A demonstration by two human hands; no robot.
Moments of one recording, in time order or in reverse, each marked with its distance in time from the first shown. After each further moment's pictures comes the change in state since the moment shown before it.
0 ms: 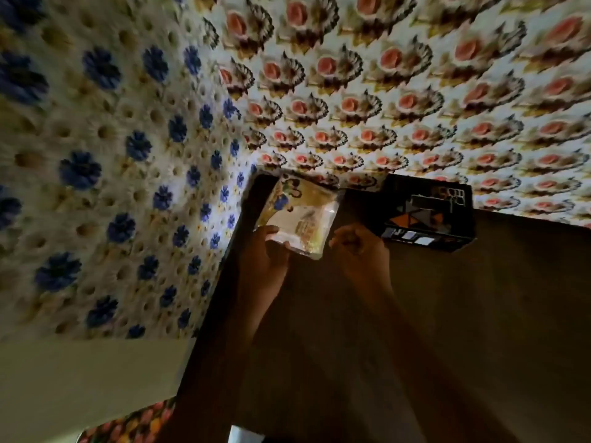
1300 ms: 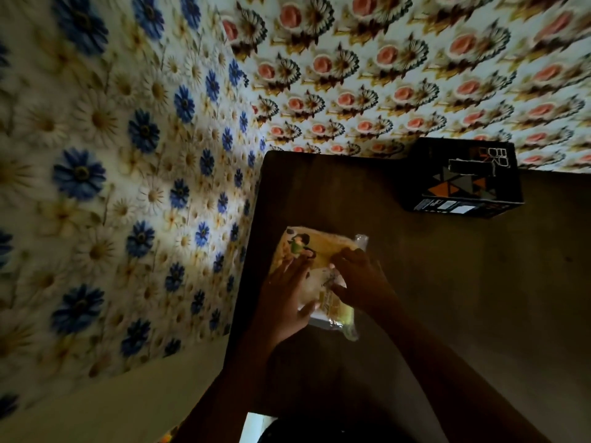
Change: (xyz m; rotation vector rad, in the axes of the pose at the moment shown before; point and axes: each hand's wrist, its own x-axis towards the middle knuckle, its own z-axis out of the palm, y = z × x) left_hand -0.019 -0.138 -0.007 0.576 -0.547 0.362; right_hand -0.028 0.060 0.083 -0.807 -0.470 -0.195
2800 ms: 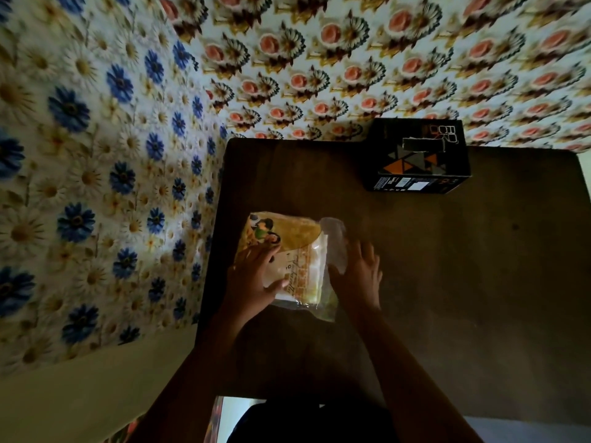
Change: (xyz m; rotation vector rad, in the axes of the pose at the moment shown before) left_hand 0.006 0.007 0.003 -0.089 0.047 -0.082; right_hand -0.057 0.017 0.015 0.378 0.353 0.504
